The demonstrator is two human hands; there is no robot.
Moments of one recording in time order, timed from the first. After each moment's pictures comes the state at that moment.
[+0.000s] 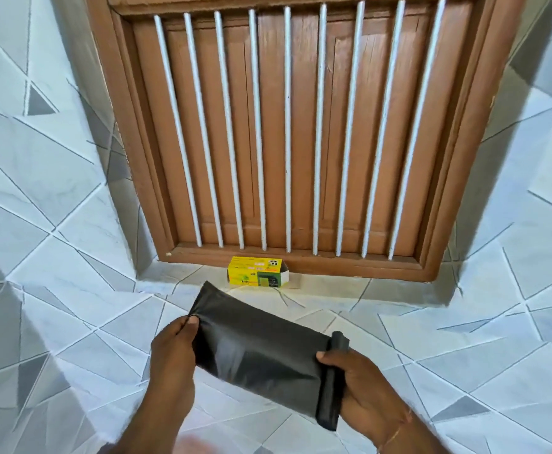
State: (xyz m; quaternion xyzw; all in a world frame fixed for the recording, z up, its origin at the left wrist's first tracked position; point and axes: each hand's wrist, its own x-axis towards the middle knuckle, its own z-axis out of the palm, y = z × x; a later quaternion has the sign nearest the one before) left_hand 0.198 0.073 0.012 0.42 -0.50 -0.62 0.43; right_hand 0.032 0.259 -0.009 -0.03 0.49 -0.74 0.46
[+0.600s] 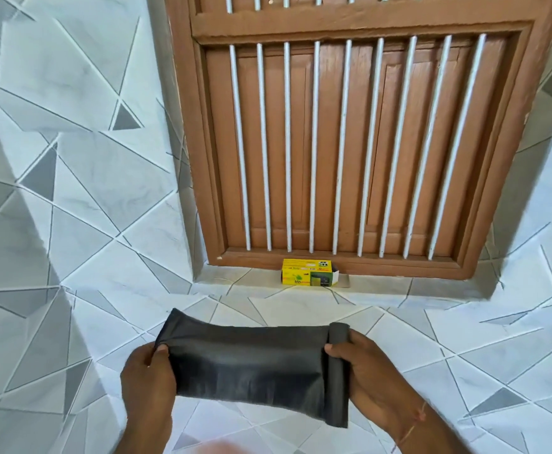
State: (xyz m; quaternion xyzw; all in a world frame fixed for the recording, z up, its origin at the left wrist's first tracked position) left_hand 0.351 0.001 0.007 0.54 -0.52 -0.44 0.49; right_hand 0.151 0.199 0.018 -0.16 0.55 -0.72 0.40
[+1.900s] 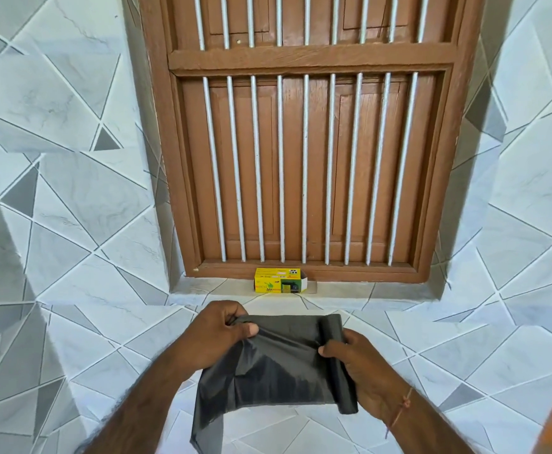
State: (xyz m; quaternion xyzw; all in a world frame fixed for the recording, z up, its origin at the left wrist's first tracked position) left_hand 0.289 0.061 0.081 0.22 -0.87 -0.39 0.19; right_hand 0.137 0.256 0.033 -0.20 0.65 -0.65 0.32
